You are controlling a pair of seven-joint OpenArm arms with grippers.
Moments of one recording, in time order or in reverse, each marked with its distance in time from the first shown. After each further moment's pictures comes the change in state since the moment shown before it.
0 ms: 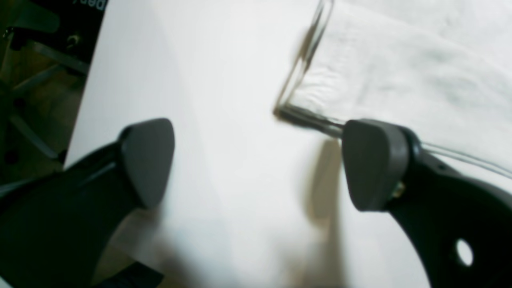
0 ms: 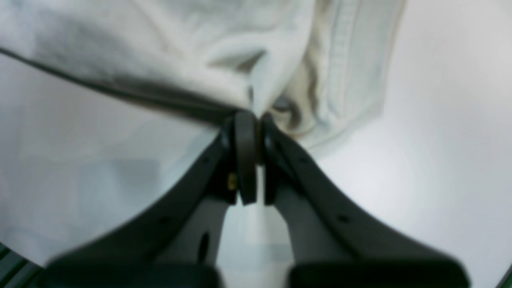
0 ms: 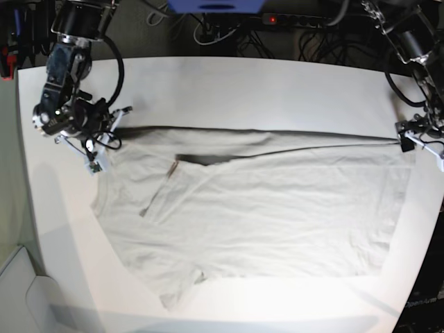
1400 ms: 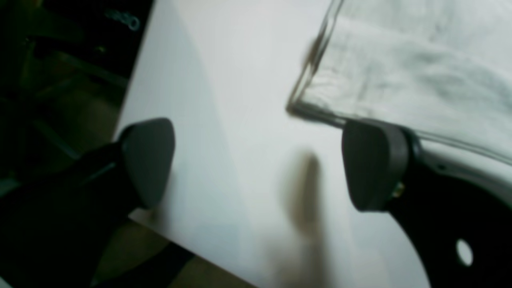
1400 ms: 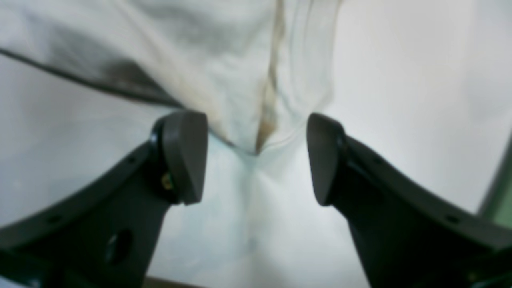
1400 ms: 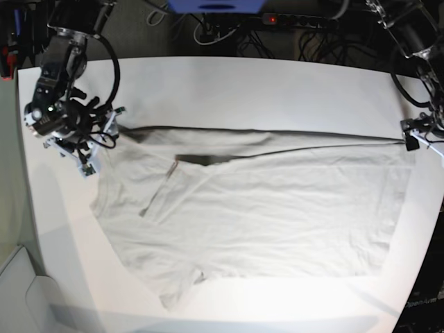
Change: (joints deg) left arm 2.3 -0.4 -0.1 6.8 -0.5 -0.2 4.7; right arm -1.9 0.3 0.2 8.0 0.0 0.0 -4.7
